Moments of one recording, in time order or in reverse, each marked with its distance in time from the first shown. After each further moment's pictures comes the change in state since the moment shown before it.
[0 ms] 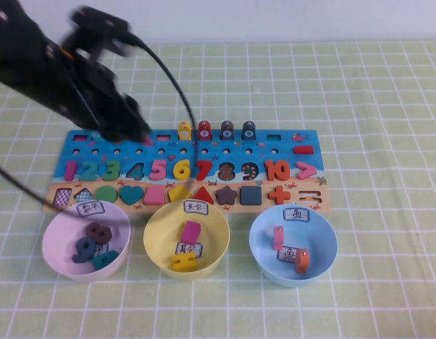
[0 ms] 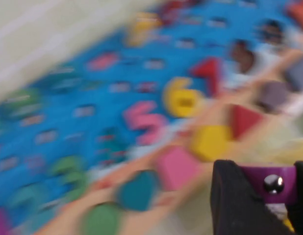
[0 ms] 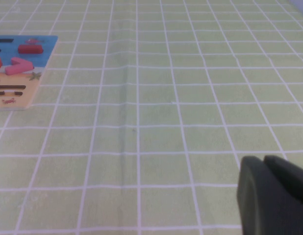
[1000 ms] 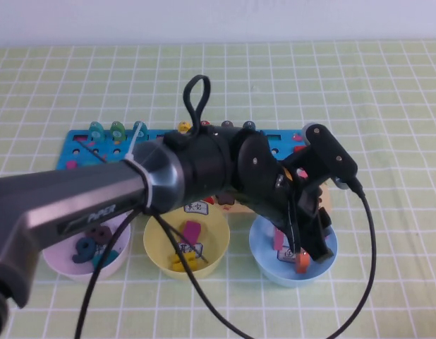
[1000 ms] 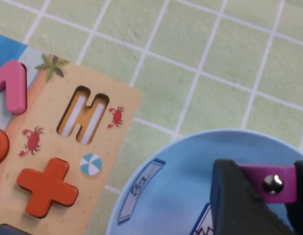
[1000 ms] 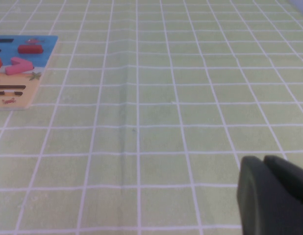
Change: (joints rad) right arm 0.000 0.000 0.000 0.000 0.000 0.000; left arm -0.579 0.265 0.053 -0.096 -0.381 0.136
